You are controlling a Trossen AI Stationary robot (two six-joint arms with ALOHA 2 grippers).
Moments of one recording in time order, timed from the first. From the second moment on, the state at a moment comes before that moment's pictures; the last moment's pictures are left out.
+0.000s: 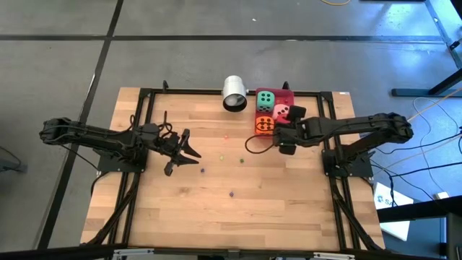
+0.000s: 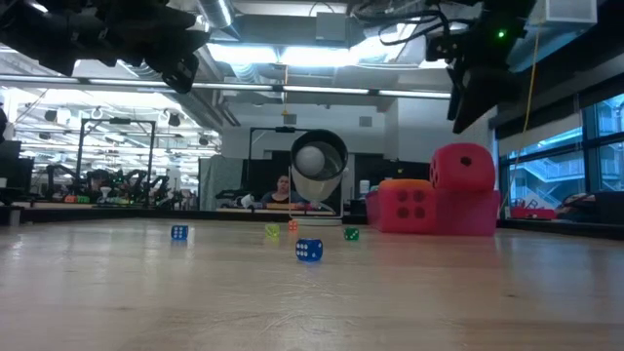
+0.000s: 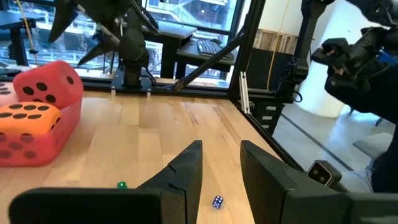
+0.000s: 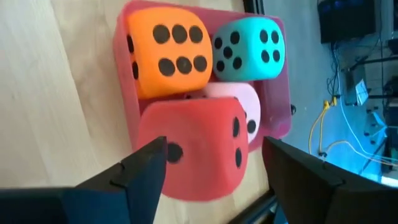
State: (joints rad) left arm 0.06 0.78 0.29 0.48 0.32 -0.14; right arm 0.05 1.35 1.08 -1.09 0.66 0.09
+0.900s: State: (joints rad) left arm 0.06 0.78 0.29 0.47 0.31 -0.10; right arm 0.16 1.34 1.06 -1.16 0.56 0.33
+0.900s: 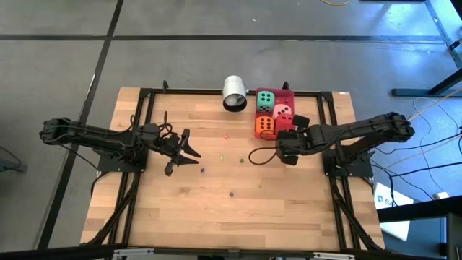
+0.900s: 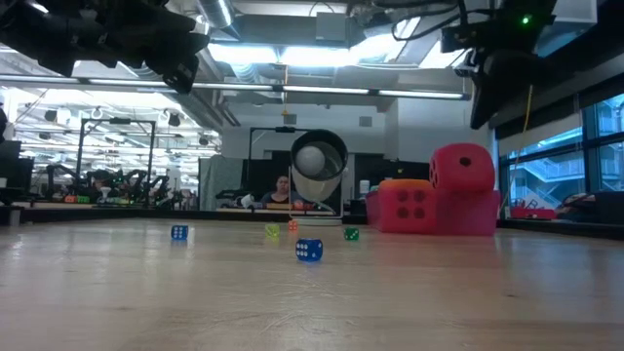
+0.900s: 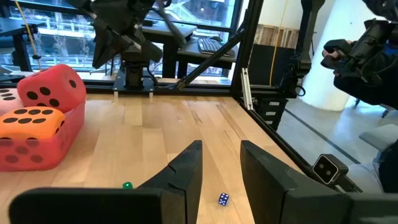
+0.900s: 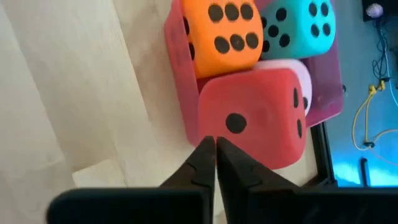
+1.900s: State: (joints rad) left arm 0.06 0.78 0.29 0.47 0.32 -0.09; right arm -0.04 1.34 0.83 -0.85 0.54 0.15
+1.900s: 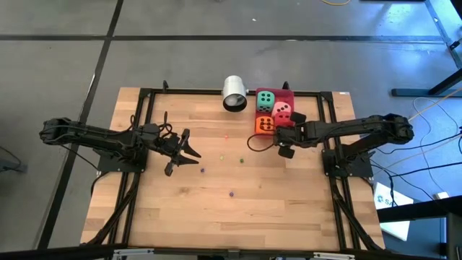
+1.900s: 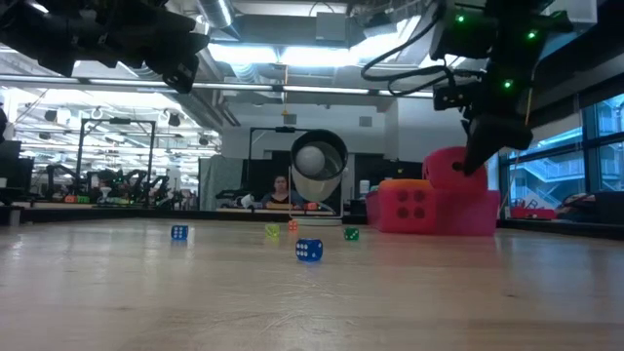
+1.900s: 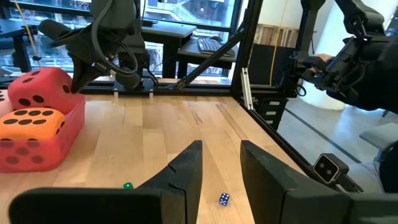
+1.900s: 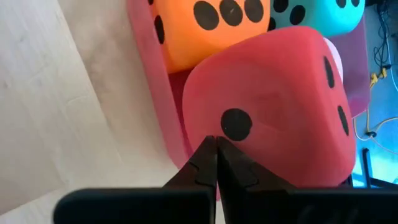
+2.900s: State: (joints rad) left arm 0.06 0.78 0.29 0.44 0.25 -0.07; right arm 0.19 1.14 0.92 -0.52 0.68 0.14
